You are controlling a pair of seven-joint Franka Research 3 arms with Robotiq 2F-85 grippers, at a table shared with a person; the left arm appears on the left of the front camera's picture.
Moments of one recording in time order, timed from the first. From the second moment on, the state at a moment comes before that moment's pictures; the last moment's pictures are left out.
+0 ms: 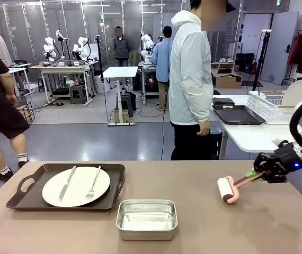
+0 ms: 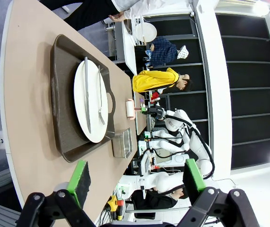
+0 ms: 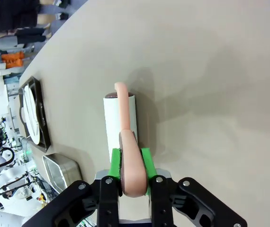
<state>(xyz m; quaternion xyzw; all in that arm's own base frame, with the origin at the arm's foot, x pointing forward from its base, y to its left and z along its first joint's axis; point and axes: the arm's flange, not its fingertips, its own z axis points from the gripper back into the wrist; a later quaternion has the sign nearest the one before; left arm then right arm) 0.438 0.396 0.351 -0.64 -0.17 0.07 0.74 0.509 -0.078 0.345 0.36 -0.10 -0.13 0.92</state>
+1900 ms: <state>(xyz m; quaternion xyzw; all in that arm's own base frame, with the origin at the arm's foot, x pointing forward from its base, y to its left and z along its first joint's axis) 0.438 0.396 0.351 -0.64 -0.17 0.07 0.74 0.444 -0.044 0.547 0.12 -0.20 0.00 0.97</state>
